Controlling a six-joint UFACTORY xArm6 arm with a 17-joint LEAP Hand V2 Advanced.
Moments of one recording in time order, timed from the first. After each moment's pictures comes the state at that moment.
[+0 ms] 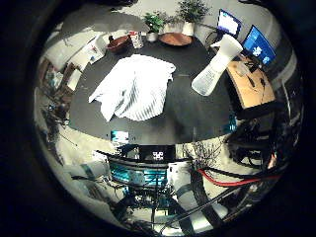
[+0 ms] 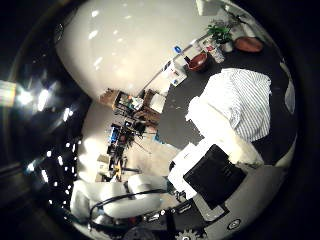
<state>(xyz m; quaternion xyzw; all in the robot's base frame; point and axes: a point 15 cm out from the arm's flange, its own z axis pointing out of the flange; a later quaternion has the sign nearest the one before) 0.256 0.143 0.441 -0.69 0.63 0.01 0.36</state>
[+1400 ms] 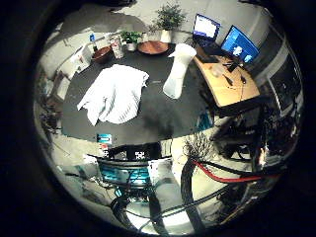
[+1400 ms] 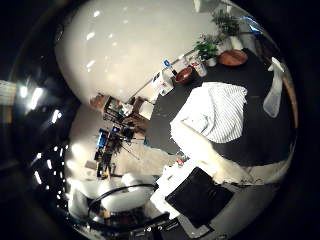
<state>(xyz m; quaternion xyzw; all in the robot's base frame) 0.213 0.058 0.477 -0.67 0.67 -0.09 0.30</state>
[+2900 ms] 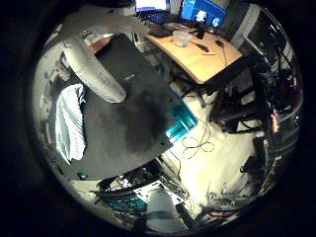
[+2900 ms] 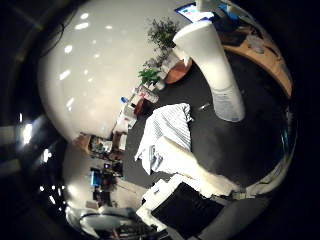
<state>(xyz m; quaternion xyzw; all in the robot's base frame) 0.314 -0.132 0.329 -0.49 0.81 -0.08 0.32</state>
